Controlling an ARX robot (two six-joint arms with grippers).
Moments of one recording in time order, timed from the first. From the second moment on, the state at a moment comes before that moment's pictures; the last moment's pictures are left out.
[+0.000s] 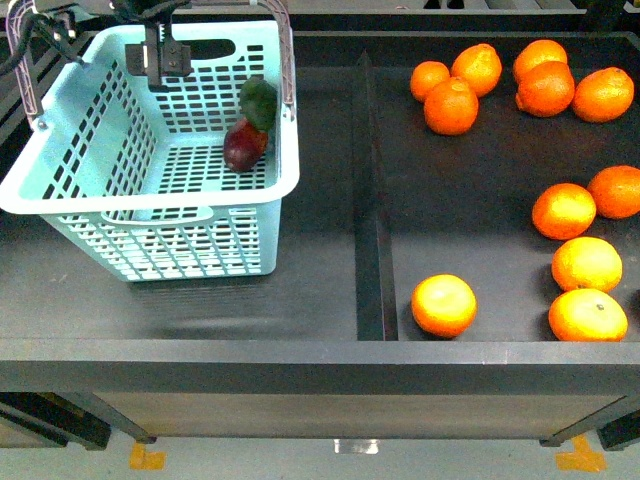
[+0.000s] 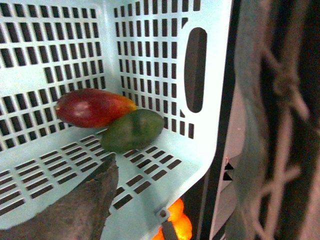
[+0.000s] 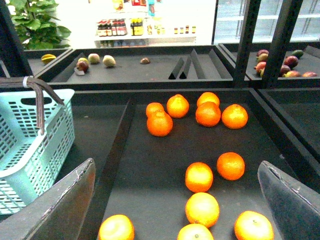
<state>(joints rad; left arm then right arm) -0.22 2.42 1.91 -0.20 -0.27 -1.66 0.00 0.00 0.02 0.00 0.00 0.00</state>
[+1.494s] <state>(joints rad) 0.00 0.95 0.07 0.89 0.00 -0.01 0.00 0.00 0.02 0.00 0.00 0.00</state>
